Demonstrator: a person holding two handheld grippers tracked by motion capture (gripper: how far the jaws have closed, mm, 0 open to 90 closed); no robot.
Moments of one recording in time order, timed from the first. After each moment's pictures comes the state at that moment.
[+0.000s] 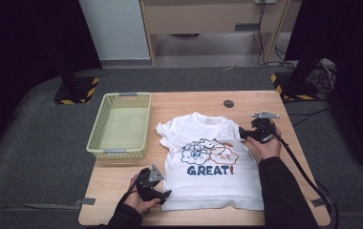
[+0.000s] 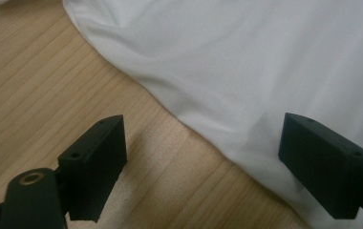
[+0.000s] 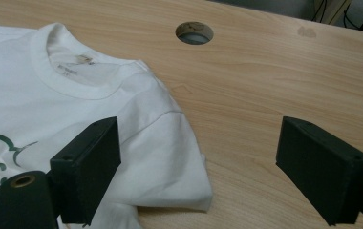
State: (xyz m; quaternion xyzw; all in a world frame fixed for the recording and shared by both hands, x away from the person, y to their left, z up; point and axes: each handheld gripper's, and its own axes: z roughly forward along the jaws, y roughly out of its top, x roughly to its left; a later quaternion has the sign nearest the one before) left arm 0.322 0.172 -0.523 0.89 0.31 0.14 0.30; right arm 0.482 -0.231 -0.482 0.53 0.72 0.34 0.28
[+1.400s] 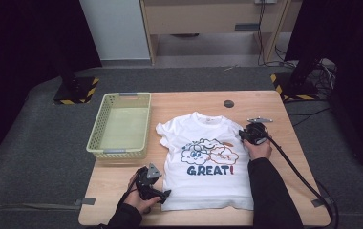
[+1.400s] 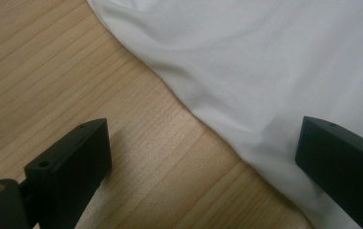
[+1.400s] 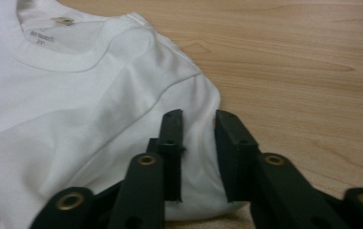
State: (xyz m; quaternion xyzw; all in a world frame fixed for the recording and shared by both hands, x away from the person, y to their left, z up) left arm 0.328 0.175 -0.529 0.88 0.36 0.13 0.30; right arm 0.503 -0.230 -0.534 0.56 0.71 0.35 0.22
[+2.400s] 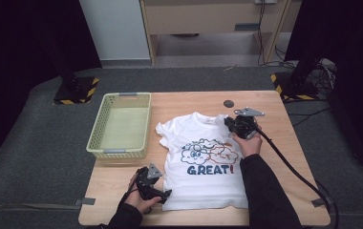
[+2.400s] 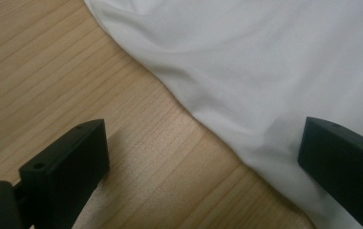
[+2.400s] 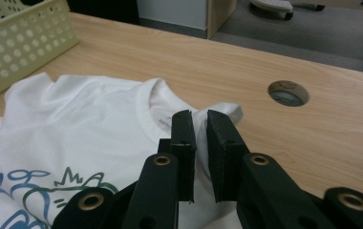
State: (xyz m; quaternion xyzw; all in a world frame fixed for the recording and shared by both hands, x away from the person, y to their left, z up) left arm 0.328 0.173 -0.530 0.87 0.36 0.13 0.31; right arm 0.487 -0.176 -0.470 0.45 0.73 0.45 0.25
